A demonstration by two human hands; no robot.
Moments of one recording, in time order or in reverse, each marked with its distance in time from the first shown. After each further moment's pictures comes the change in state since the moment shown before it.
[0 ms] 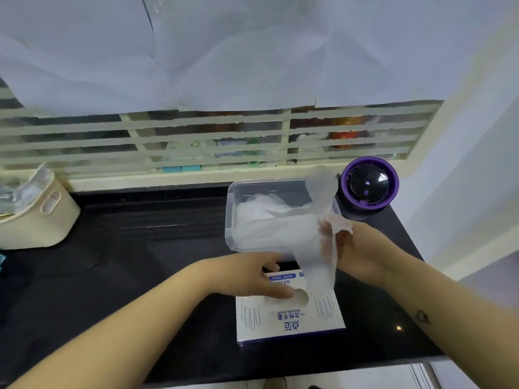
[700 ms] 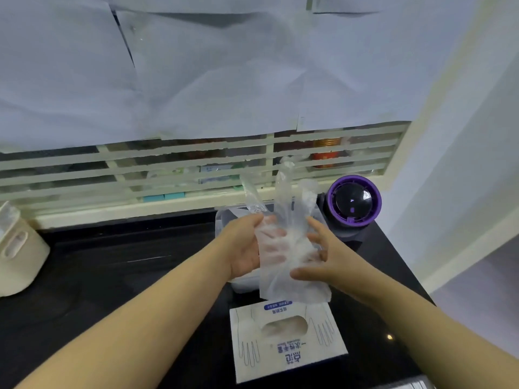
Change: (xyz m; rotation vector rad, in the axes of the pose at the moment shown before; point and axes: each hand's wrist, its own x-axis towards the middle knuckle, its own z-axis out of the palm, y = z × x) left_hand 0.028 0.040 -0.053 -1.303 0.292 -0.073; right_hand -0.004 -0.002 0.020 -0.720 -0.061 -0.282
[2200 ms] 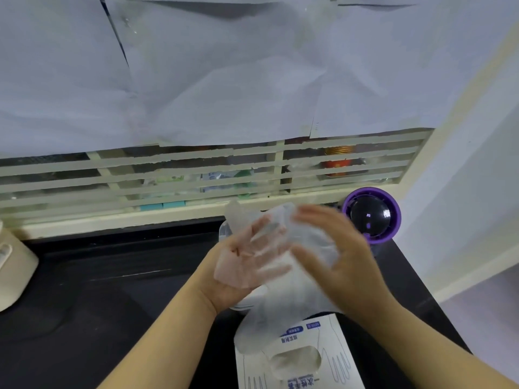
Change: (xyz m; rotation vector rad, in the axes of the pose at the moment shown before) left_hand 0.022 -0.001 -0.041 -0.455 -0.321 0.075; right_hand 0.019 -0.044 0.018 -0.304 0.356 -0.657
